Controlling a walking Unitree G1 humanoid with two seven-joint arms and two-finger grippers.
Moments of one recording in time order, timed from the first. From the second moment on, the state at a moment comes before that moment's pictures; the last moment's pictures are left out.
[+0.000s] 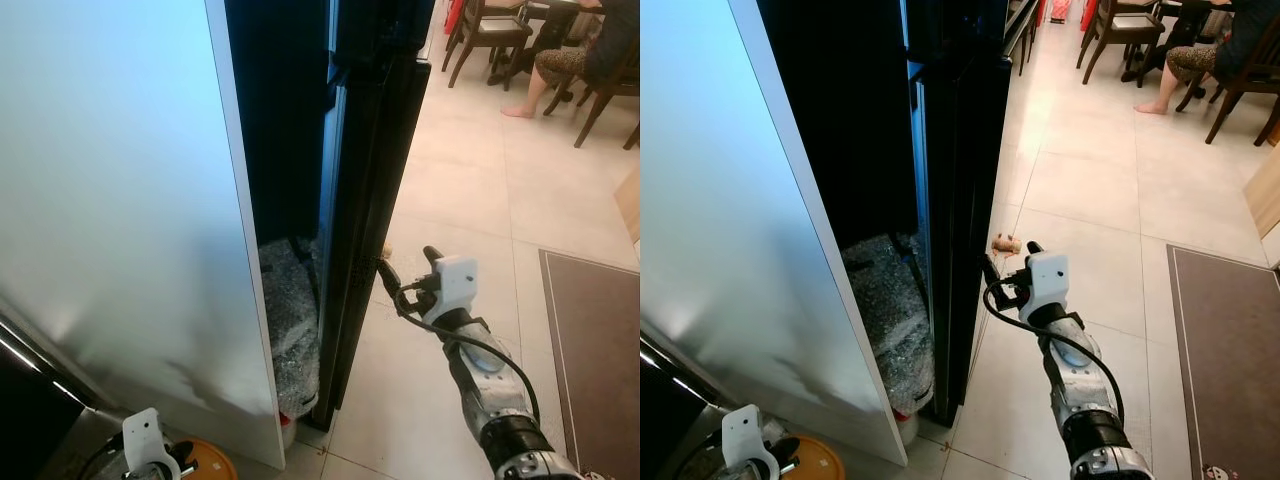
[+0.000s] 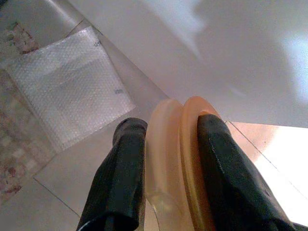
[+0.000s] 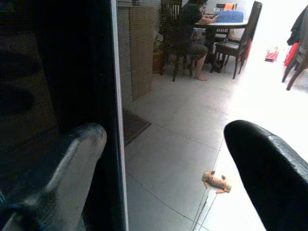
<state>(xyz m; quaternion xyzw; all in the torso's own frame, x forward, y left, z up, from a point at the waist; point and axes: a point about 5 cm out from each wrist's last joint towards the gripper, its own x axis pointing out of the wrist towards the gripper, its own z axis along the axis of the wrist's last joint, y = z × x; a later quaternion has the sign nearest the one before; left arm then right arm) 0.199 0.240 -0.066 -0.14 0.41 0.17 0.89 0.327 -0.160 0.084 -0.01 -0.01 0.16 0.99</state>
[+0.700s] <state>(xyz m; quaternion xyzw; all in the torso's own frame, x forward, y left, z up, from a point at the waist) 0.194 0.241 -0.068 -0.13 0.42 0.17 0.88 0.344 -0.156 0.090 -0.02 0.00 0.16 0.99</state>
